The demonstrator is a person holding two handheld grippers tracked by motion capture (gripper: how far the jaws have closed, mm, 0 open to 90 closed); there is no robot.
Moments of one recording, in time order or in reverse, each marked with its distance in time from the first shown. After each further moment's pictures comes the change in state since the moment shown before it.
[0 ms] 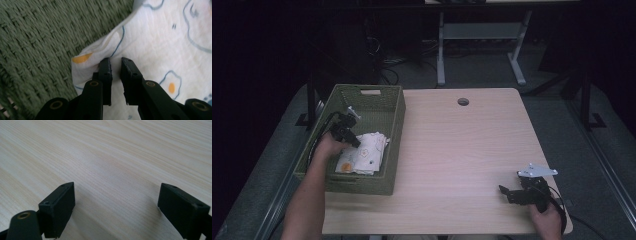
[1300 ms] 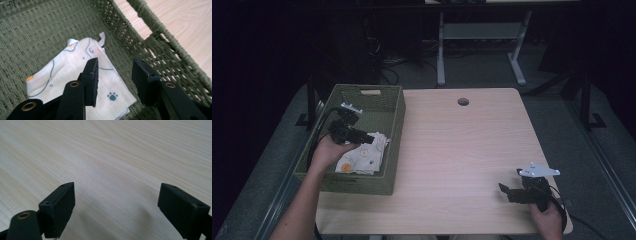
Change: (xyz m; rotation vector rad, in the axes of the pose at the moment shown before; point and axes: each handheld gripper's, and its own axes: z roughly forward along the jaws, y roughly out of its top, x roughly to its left) left arm -0.079 -0.019 -0.082 -0.311 -0.105 0.107; right arm 0.001 0.005 -0.006 -0.052 0.004 -0.016
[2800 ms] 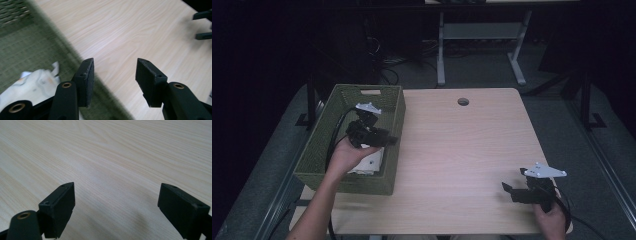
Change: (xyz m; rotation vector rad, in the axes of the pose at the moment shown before) left arm -0.073 0.023 -0.006 -0.134 -0.132 0.077; right arm -0.004 -0.001 -0.009 -0.031 -0.006 0.009
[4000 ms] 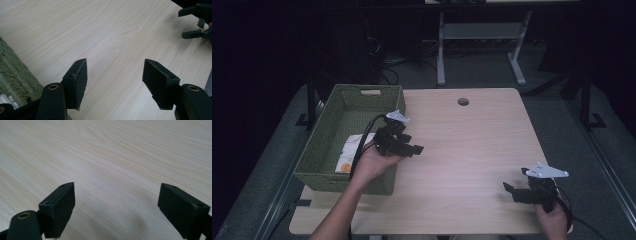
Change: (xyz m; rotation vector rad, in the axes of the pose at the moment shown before) left arm -0.049 0.011 0.042 0.015 -0.026 0.067; right arm -0.001 0.000 -0.003 -0.006 -0.006 -0.002
